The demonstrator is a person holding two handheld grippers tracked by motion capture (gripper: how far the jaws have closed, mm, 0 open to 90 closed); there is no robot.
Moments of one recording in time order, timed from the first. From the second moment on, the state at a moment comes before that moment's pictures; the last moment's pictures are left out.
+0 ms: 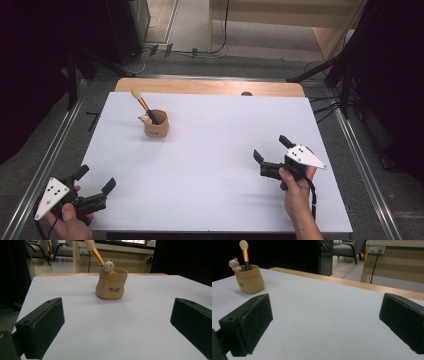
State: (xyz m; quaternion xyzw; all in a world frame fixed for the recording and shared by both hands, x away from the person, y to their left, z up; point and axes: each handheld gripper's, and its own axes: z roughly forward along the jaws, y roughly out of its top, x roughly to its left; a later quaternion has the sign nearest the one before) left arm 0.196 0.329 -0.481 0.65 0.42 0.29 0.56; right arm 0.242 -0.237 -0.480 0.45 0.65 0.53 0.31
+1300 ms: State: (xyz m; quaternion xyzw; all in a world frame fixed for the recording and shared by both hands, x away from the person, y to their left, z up) left arm 0.195 0.330 -0.479 0.65 0.42 0.29 0.56; right arm 0.173 -0.327 -0.495 0.50 0.61 0.52 0.33
